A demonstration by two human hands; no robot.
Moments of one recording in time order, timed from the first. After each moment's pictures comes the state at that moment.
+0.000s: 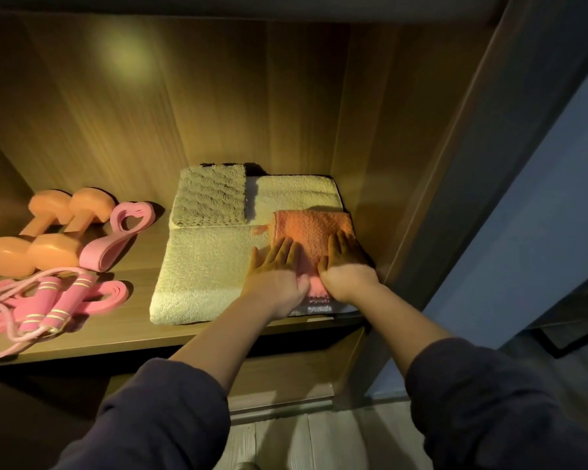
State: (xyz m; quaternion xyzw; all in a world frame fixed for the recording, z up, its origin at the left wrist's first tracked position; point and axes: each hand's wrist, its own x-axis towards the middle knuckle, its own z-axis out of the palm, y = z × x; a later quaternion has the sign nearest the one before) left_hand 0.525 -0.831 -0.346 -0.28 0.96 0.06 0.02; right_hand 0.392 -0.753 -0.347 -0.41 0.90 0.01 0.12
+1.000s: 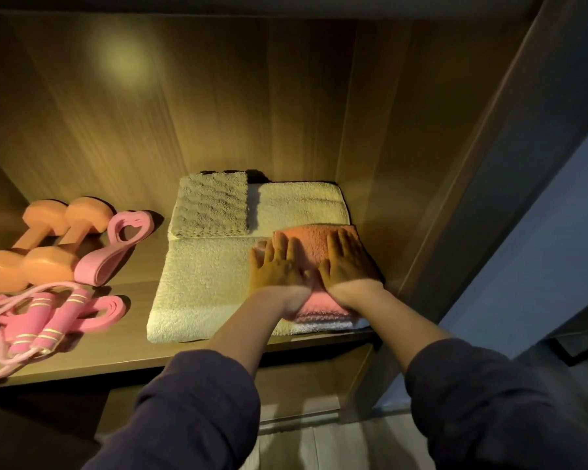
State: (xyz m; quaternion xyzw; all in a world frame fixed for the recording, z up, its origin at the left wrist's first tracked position) left_hand 0.492 -0.856 -0.360 -0.36 0.93 0.04 0.03; right_hand 0.375 -0.769 -0.358 -0.45 0.89 -0.03 0.08
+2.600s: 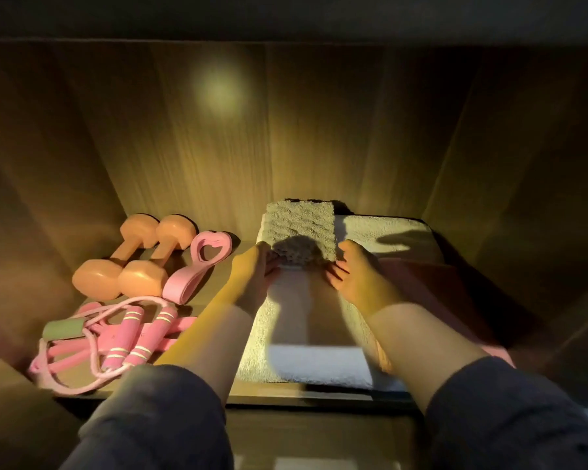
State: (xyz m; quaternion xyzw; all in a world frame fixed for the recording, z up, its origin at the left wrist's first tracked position) left_hand 0.591 -0.993 -0.320 -0.40 0.42 0.73 -0.37; right_hand 0.456 -0.913 -0.317 -0.02 0.55 -0.71 0.45
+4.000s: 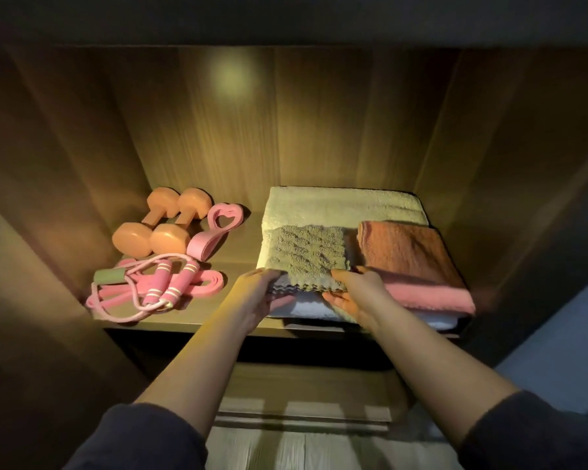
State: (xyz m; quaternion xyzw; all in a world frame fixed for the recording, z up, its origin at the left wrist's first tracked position) left_hand 0.667 -0.901 -0.330 -0.43 0.39 0.76 -0.28; right_hand 0.518 -0.807 -0.324 -0.06 0.61 -0.64 0.46
